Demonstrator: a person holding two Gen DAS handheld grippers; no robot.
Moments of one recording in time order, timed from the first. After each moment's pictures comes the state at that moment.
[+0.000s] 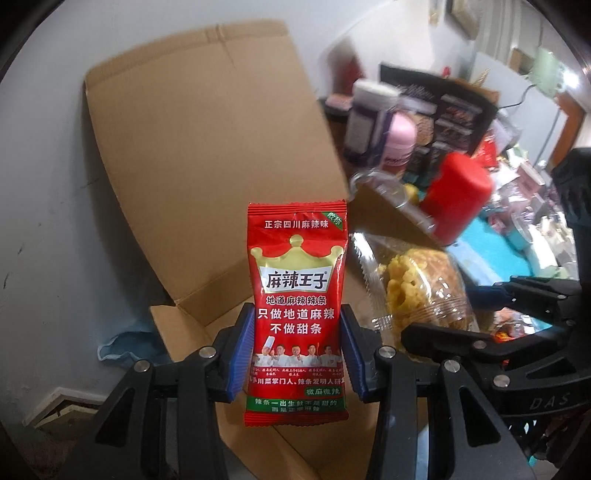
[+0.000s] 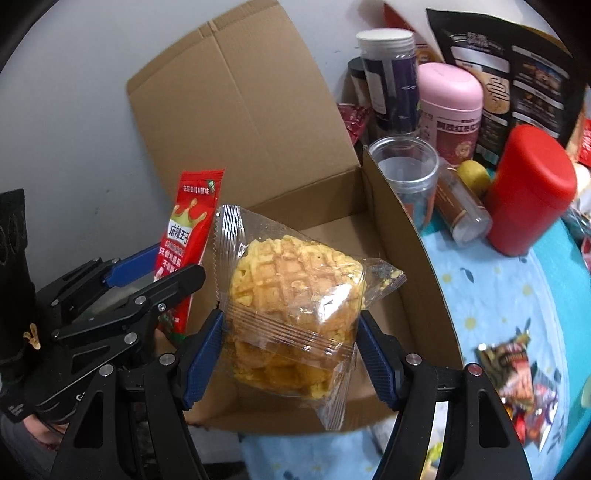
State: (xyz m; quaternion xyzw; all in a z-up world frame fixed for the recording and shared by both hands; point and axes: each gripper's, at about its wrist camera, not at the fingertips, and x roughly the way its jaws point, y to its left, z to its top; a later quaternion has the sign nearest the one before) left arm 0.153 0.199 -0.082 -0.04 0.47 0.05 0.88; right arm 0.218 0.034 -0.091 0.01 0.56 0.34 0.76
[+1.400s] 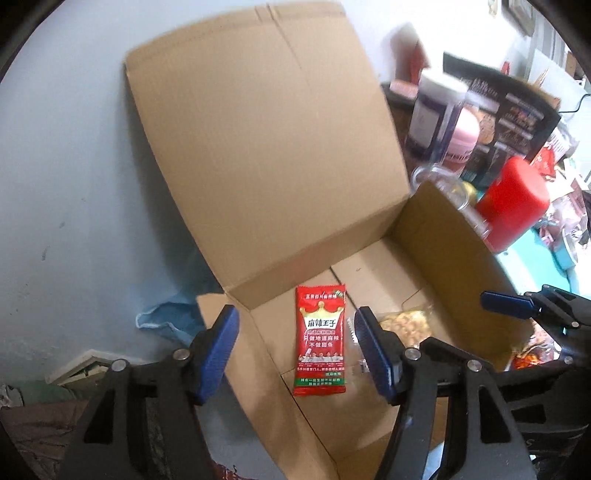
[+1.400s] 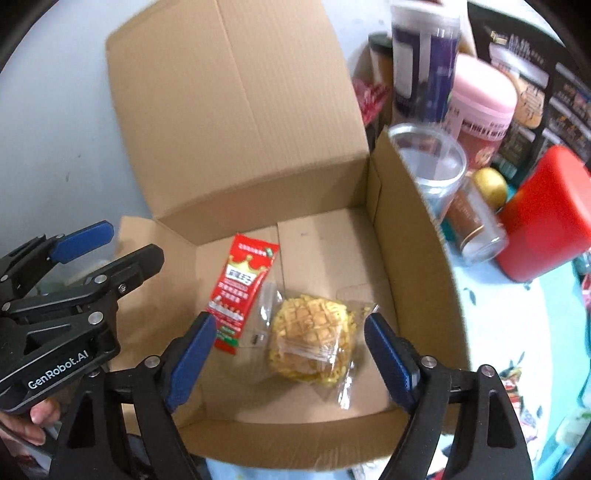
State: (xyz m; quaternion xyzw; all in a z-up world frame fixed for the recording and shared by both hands) left arm 0.162 0.197 -0.066 -0.04 0.50 0.16 0.85; right arm 0.221 0.054 -0.090 -0.06 0.56 0.34 0.75
